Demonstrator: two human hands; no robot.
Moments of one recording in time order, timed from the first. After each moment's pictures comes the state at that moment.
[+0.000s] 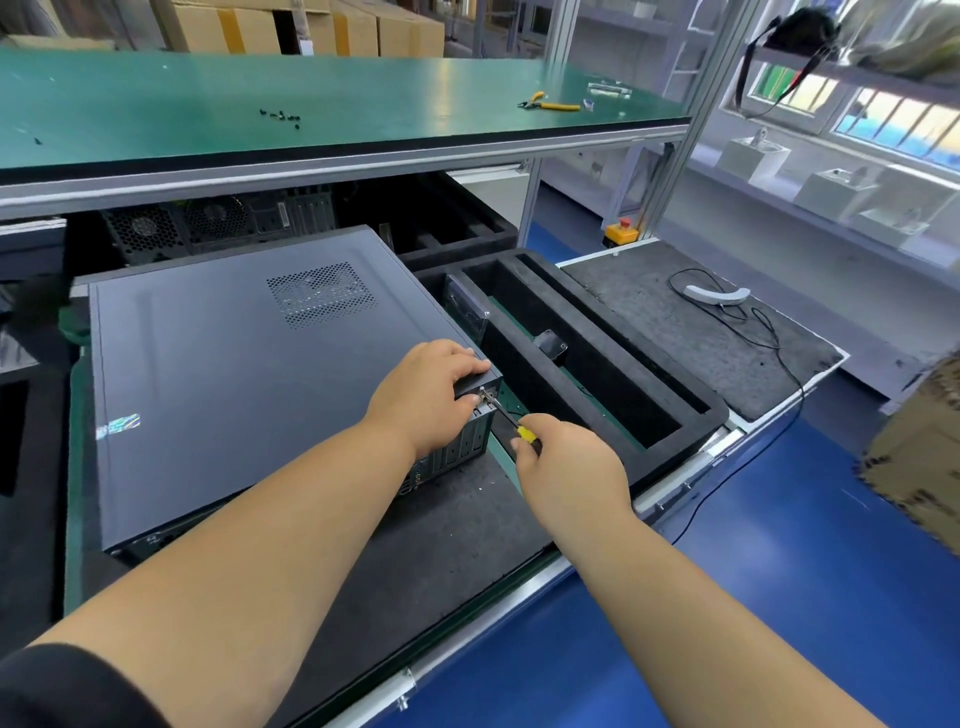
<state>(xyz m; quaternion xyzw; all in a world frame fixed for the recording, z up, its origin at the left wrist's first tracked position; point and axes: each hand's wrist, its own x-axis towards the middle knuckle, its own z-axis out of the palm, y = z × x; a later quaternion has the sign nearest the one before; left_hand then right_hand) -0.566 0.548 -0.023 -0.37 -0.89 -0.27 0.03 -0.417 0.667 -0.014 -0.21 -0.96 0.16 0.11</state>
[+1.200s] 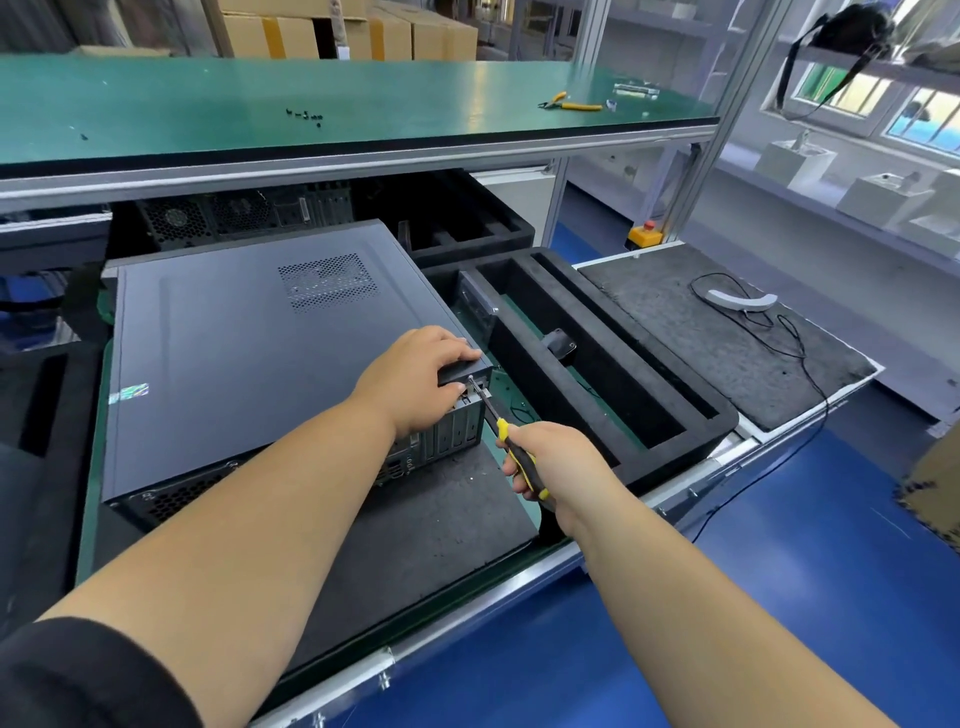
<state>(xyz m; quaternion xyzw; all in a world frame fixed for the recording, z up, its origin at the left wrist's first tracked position) -0.567 0.549 -0.022 -0.37 -0.90 -0.25 0.02 -0.425 0.678 0.011 -0.37 -0.68 0.62 -0.13</state>
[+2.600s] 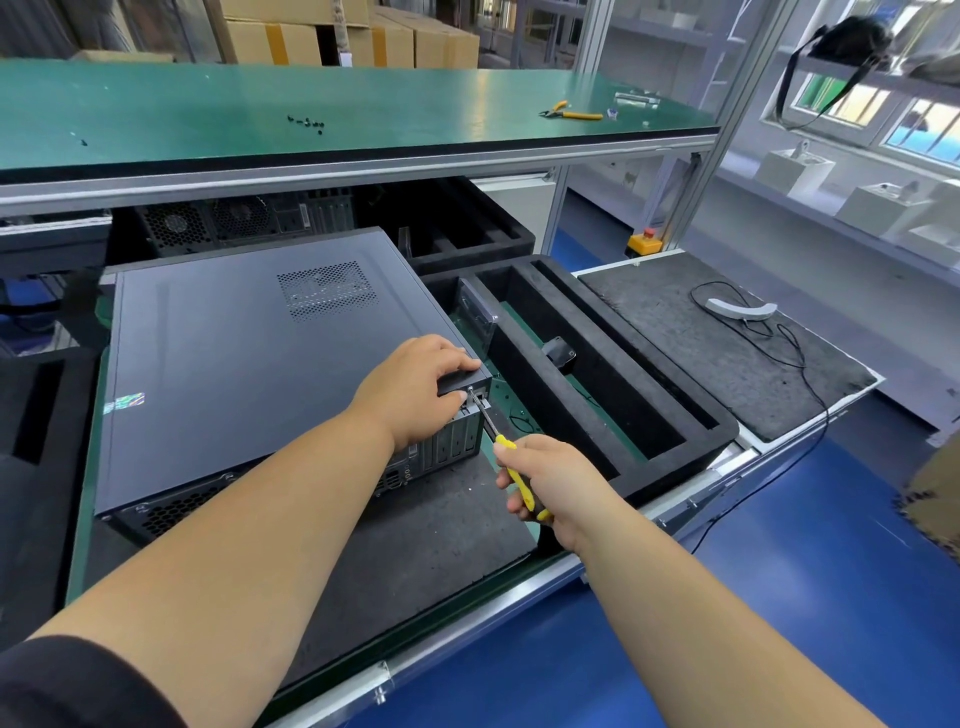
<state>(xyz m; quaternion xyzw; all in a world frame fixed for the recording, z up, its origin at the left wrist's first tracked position) -0.566 0.550 -0.022 -0.37 -0.89 -0.26 0.03 -0.418 0.687 -0.012 -0.30 -0.69 0.65 -0.09</state>
